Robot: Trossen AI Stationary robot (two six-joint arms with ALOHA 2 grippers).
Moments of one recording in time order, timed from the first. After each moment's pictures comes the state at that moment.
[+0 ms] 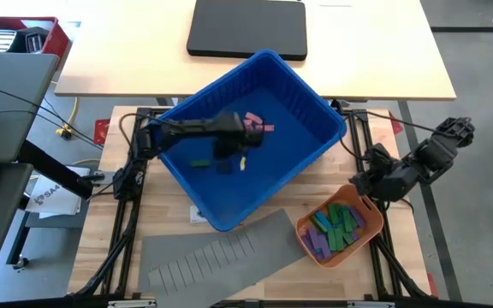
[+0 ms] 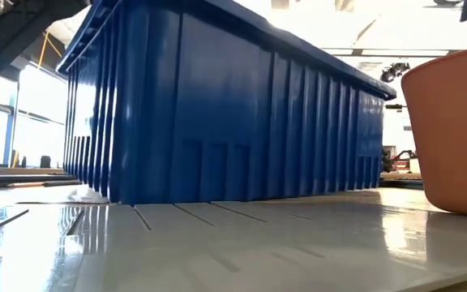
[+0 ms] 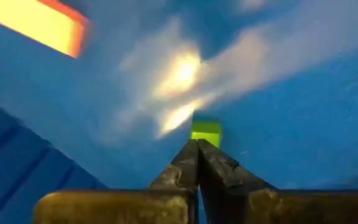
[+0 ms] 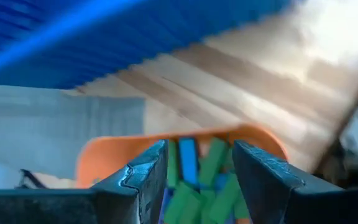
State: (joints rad) left arm 0.26 2.16 1.81 -1.53 -0.27 0.08; right arm 0.65 0.85 1.16 -1.57 0.42 1.71
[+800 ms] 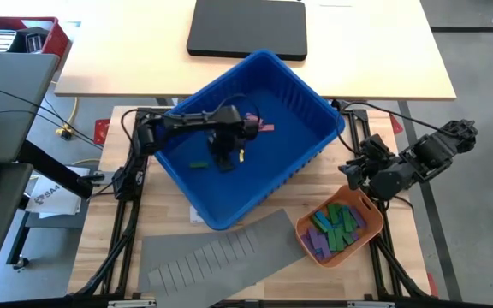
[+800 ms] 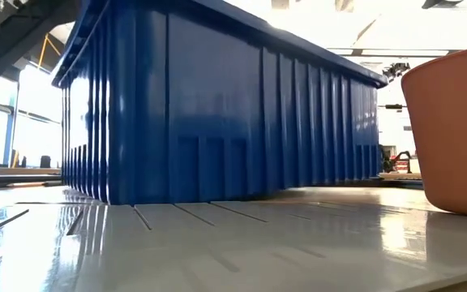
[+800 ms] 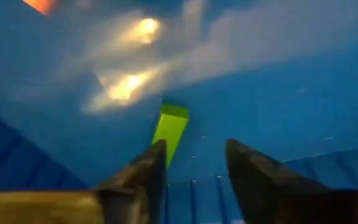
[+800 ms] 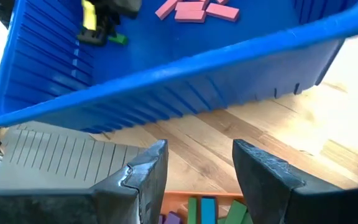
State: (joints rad) left arm 0.36 2.15 1.86 -1.57 -0.04 -0.04; right arm 0.56 1.00 1.38 -1.54 0.63 1.47
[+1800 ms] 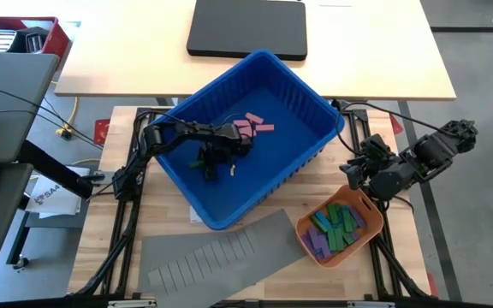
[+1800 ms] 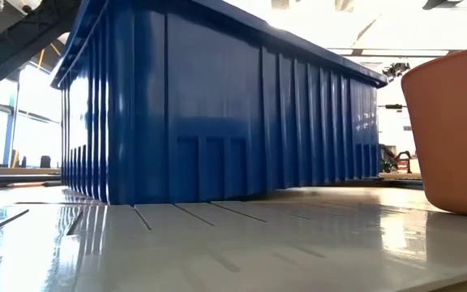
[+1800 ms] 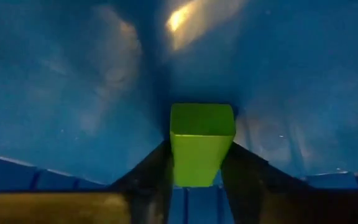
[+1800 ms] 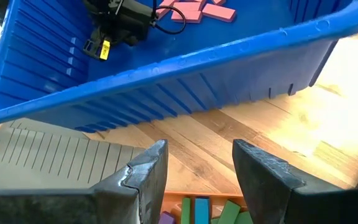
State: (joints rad) left arm 0.34 2.24 1.57 -1.46 -0.22 0.12; right arm 0.56 1.00 1.38 -1.56 0.64 1.46
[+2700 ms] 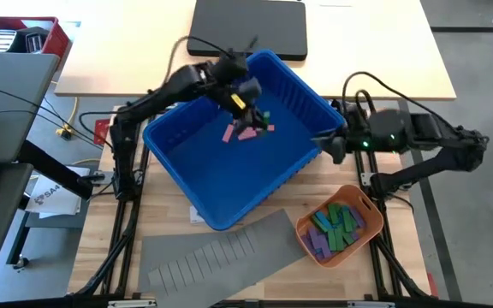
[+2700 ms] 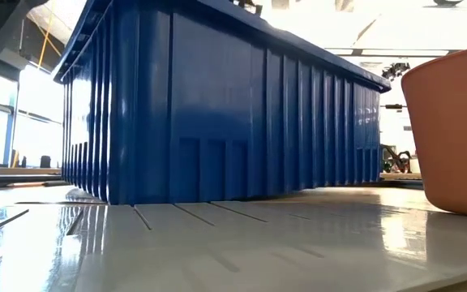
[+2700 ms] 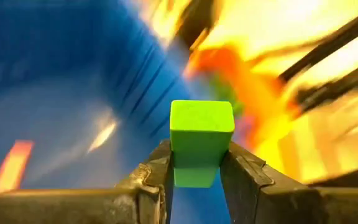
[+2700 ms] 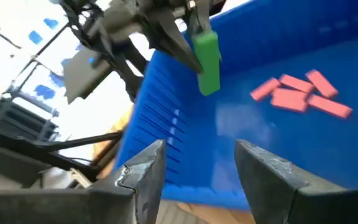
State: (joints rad) left arm 0.41 1.94 2.23 -1.09 0.49 0.00; right arm 0.12 1.05 1.47 -0.91 0.37 0.82
